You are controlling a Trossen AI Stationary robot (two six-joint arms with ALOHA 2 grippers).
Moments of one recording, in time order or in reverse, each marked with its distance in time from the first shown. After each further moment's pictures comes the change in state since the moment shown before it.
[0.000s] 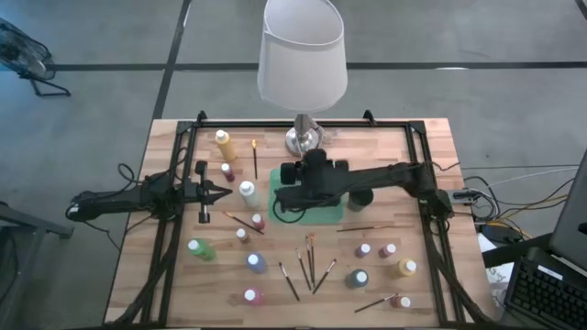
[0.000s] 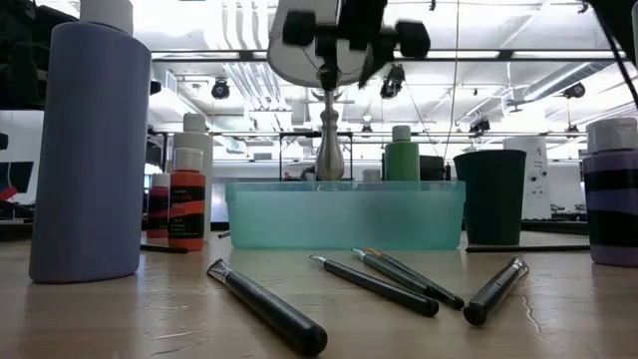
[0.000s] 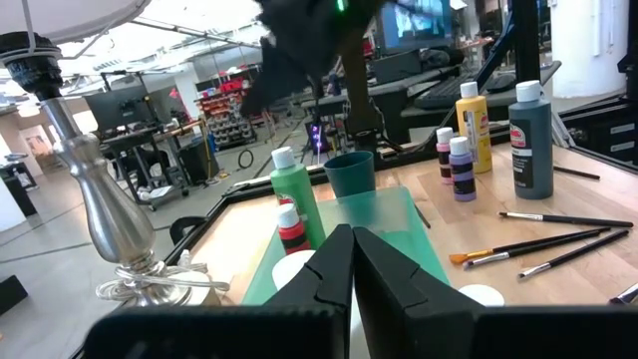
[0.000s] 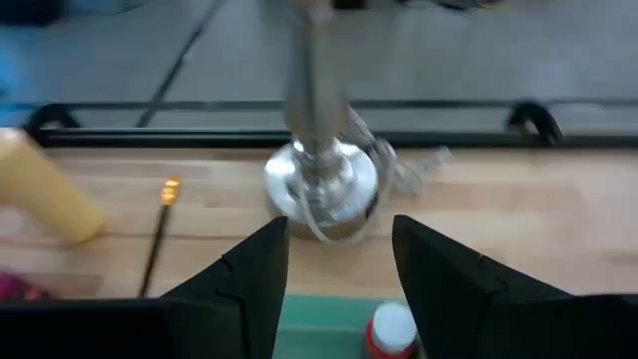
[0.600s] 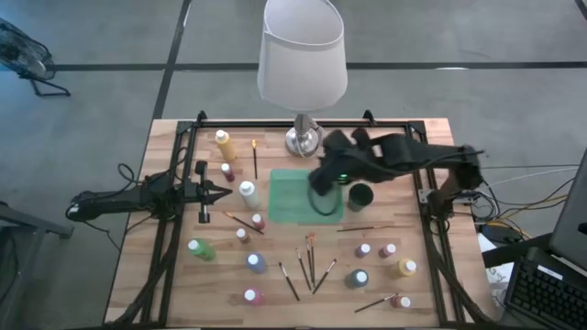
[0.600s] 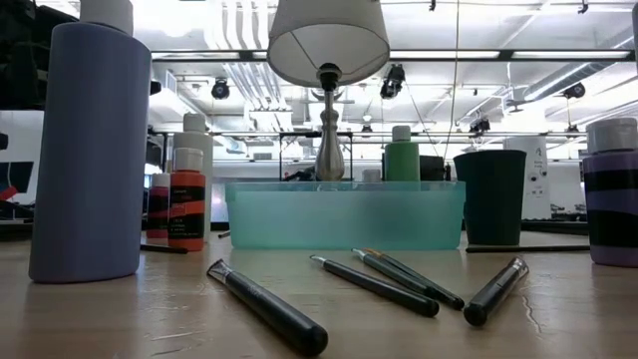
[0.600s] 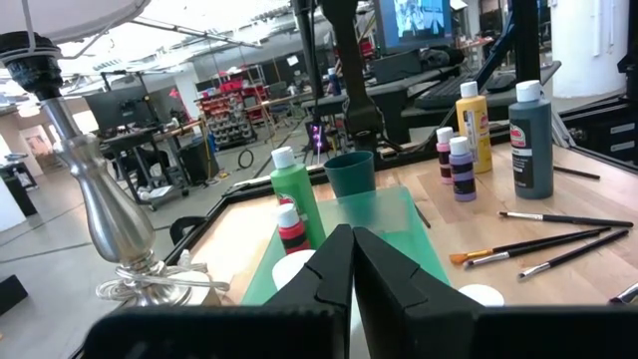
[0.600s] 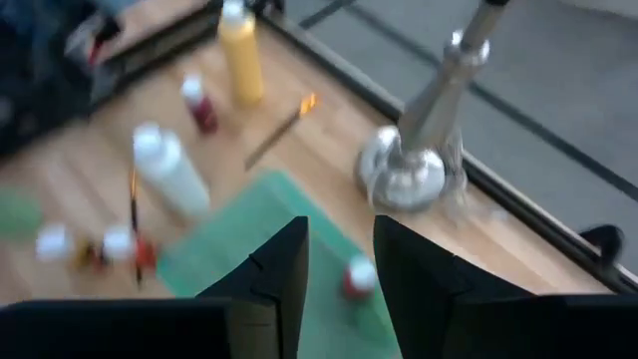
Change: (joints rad) left arm 0.000 0.000 0.000 0.000 0.000 0.000; right arm 0.019 -0.393 -0.001 0.103 -0.433 -0.878
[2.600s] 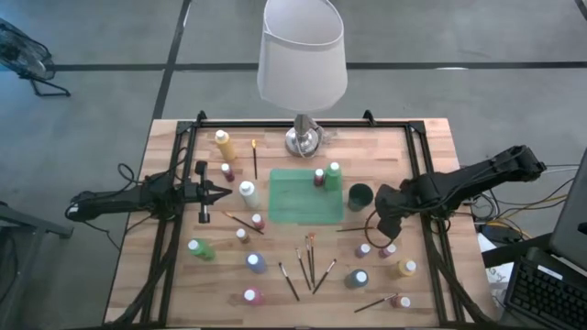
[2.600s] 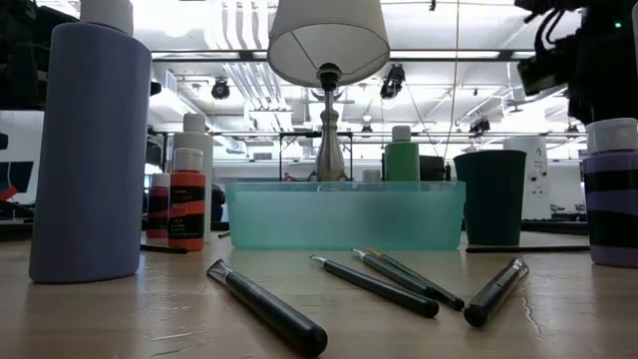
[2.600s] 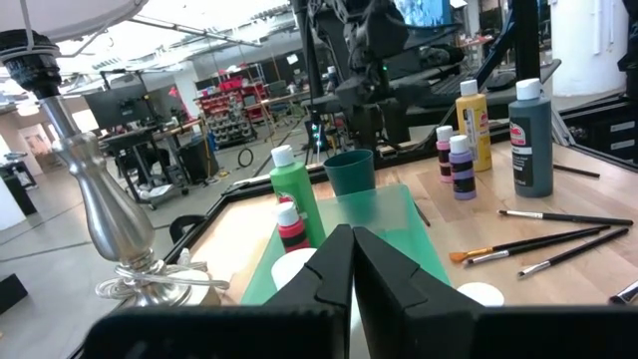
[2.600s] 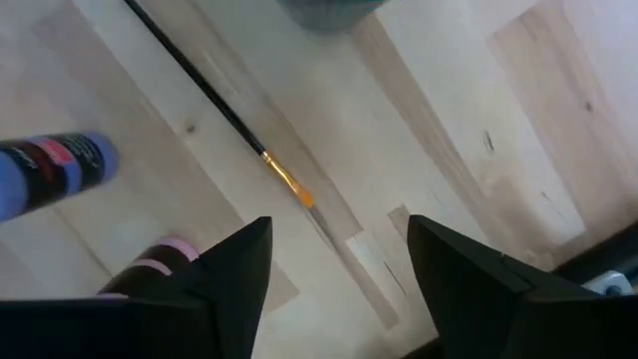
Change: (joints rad) left arm 0.000 0.027 0.000 -0.001 -0.003 0.000; right arm 0.118 -0.628 -1.322 0.229 -0.516 0.149
